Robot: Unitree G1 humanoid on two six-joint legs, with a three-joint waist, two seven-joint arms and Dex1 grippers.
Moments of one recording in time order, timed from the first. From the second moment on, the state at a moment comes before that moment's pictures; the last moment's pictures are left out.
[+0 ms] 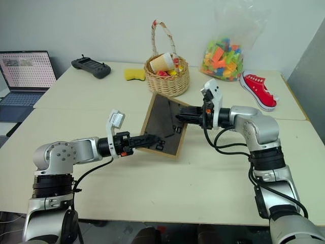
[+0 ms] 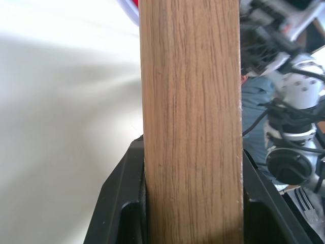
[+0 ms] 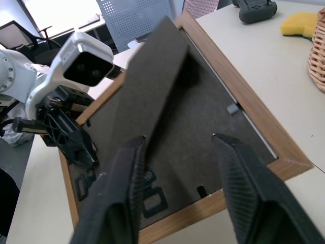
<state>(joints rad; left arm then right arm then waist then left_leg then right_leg) -0.60 0.51 0.24 0.05 -0.88 1.30 -0.82 -0.92 -0.41 0.05 0.16 0.46 0.83 0.98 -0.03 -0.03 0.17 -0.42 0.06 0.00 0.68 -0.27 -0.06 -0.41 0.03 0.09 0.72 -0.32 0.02</state>
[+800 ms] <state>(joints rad) -0.60 0.50 0.26 0.01 -0.93 1.33 -0.77 -0.79 -0.47 -0.01 -0.14 0.69 1.06 0.98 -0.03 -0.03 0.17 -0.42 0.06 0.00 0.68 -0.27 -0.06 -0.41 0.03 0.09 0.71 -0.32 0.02</state>
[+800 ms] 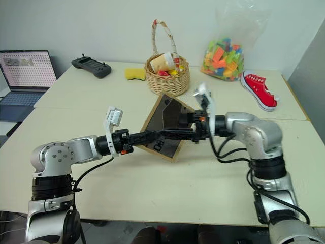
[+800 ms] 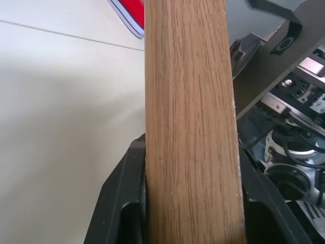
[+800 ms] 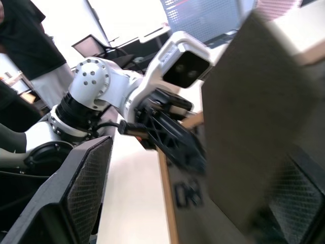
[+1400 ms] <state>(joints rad) -0.72 0.42 0.46 0.27 -1.28 1.61 -0.42 -0.67 -0.72 0.20 0.34 -0.67 -0.95 0.15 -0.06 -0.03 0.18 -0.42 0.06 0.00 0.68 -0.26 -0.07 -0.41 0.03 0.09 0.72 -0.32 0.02</state>
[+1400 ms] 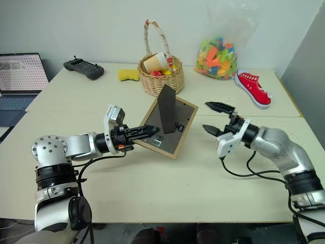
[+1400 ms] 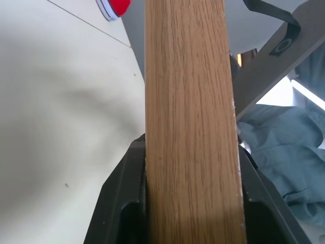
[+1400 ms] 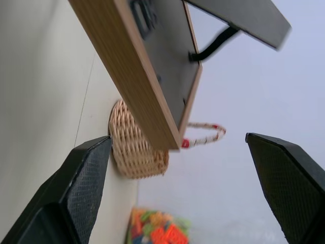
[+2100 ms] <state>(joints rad) -0.59 0.41 0.35 0.19 -1.76 1.45 -0.05 -0.82 -0.66 0.33 0.52 -0.94 -1.07 -0.16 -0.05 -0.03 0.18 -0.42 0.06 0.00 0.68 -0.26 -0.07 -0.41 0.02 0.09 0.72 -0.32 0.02</state>
